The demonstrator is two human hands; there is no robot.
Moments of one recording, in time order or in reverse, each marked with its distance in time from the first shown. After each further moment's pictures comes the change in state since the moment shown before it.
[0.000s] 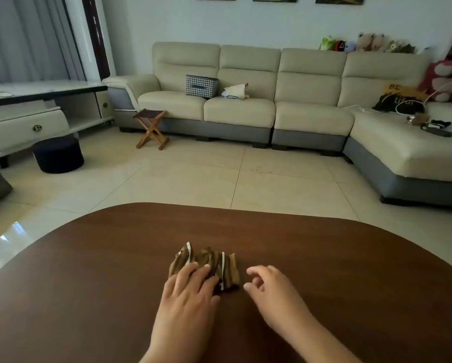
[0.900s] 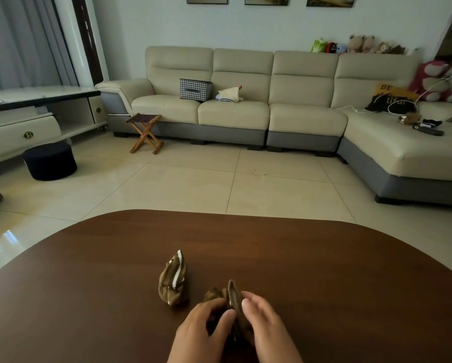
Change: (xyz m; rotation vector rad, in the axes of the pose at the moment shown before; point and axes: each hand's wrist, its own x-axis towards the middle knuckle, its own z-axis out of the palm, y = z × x) left_hand -0.007 0.032 0.008 -0.824 -0.220 -0.544; right_hand -0.041 -0.009 0.009 0.967 -0.074 0.275
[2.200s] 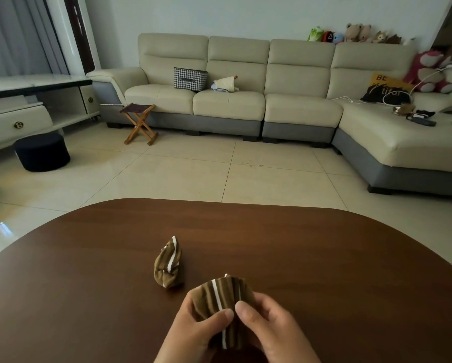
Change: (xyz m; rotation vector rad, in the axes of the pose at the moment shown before) left_hand -0.015 -0.005 -0.005 -0.846 -0.274 -0.240; right_hand -0.041 -0.004 -0.022 0.047 -0.129 0.009
